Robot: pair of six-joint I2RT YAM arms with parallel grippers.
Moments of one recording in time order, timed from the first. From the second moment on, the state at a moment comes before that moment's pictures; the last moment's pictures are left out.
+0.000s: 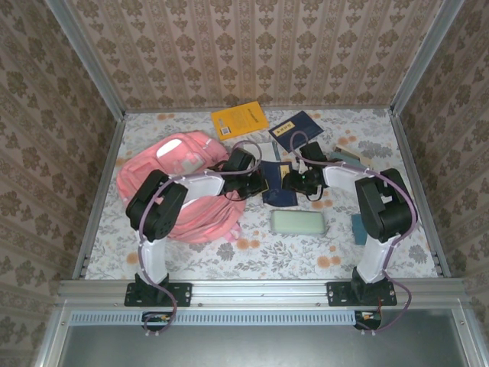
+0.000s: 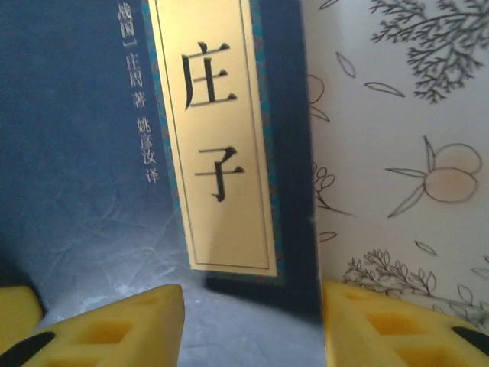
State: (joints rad) left arm -0.71 1.94 1.17 -0.08 0.38 -0.97; right arm 0.30 1.81 1.05 -0.36 -0.28 0.50
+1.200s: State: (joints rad) left arm -0.56 1.61 1.13 0.16 0.79 -0.94; right arm 0.10 1.60 0.91 0.40 -0.95 1.06
